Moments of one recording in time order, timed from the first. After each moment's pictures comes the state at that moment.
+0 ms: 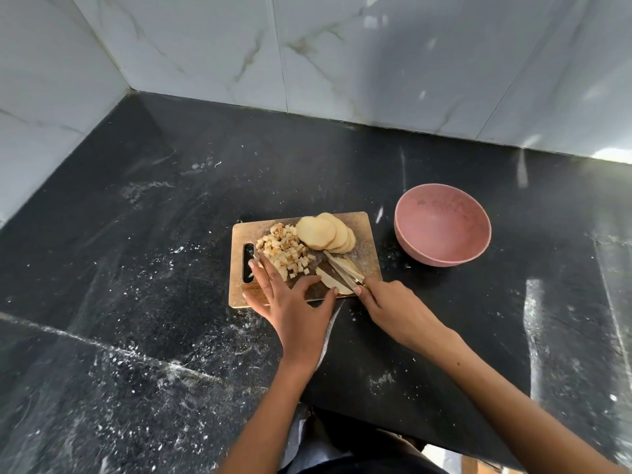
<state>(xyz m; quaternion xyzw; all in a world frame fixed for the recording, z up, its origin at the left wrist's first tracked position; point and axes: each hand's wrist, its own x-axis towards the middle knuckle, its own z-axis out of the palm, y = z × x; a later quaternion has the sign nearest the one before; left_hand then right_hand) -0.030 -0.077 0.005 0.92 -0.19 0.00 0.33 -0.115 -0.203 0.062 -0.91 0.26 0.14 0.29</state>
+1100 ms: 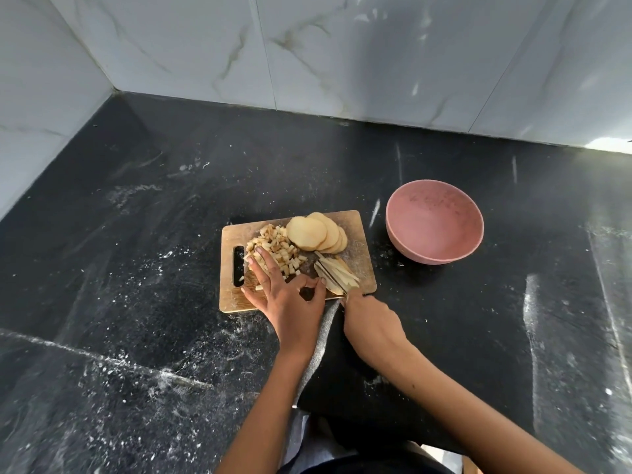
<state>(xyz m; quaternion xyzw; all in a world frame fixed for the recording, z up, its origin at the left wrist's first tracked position) -0.022 -0.092 -0.004 0.91 -0.19 0.01 0.36 -0.101 -0.166 0.064 -0.87 0.37 0.24 0.23</state>
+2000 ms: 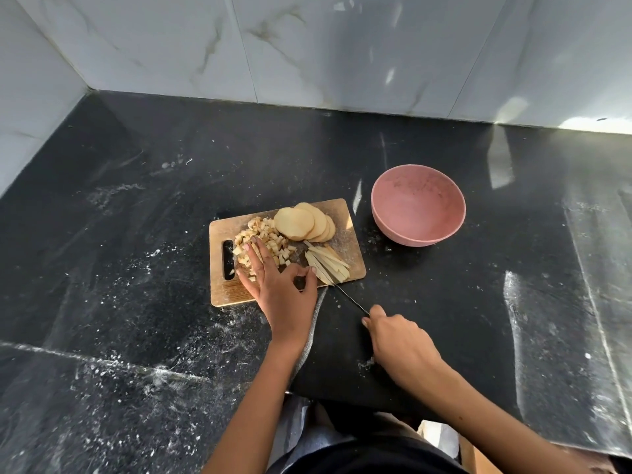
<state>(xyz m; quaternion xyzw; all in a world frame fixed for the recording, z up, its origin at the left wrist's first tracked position) -0.020 -0.089 -0.001 0.91 -0.24 0.01 0.33 -0.166 -0.162 0.072 -0.87 0.36 0.25 0.24</state>
